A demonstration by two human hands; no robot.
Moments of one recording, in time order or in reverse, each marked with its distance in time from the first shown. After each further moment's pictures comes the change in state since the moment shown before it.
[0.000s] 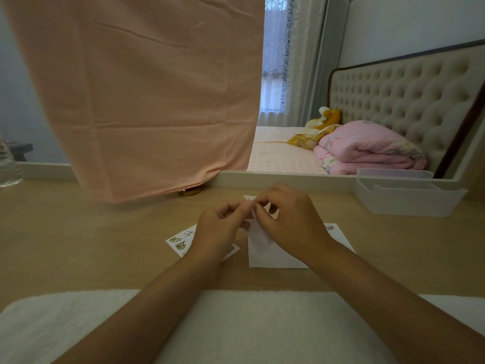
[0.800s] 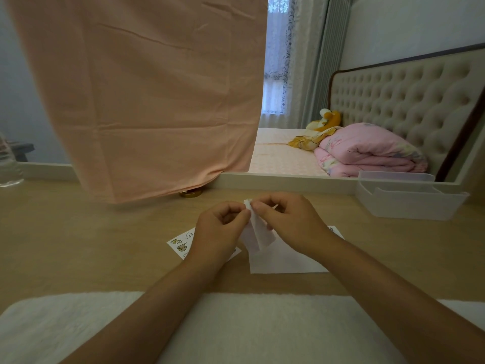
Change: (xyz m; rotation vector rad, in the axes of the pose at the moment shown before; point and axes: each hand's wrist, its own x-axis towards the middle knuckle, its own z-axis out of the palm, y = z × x) left_hand 0.005 -0.009 -0.004 0.061 0.064 0.138; right_hand 0.006 -0.002 -0.005 0.368 -0.205 0.399
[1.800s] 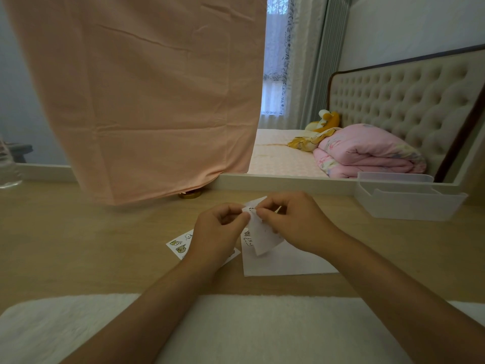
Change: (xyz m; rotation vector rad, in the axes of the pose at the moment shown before) left_hand 0.002 0.003 0.000 0.023 0.021 -0.028; right_hand 0.004 0.001 -0.012 -0.101 -0.045 -0.008
